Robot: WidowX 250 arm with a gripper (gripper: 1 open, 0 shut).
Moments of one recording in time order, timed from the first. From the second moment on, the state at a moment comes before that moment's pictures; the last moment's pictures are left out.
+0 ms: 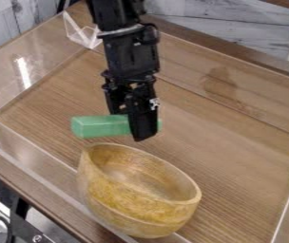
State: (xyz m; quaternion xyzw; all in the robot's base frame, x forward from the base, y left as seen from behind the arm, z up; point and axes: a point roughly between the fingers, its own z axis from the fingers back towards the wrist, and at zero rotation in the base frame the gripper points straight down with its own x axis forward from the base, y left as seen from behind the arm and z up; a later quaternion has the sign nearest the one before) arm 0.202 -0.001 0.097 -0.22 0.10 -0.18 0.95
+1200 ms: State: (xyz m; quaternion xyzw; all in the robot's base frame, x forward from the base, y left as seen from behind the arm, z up) arm 0.209 0.008 0.092 -0.17 0.07 -0.25 0.95
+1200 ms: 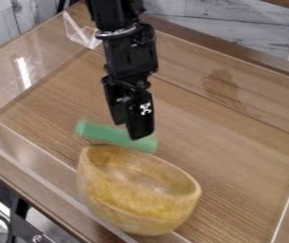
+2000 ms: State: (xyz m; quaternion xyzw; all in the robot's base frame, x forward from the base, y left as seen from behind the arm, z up) arm 0.217 0.022 0.063 -0.12 0.02 -0.34 0.93
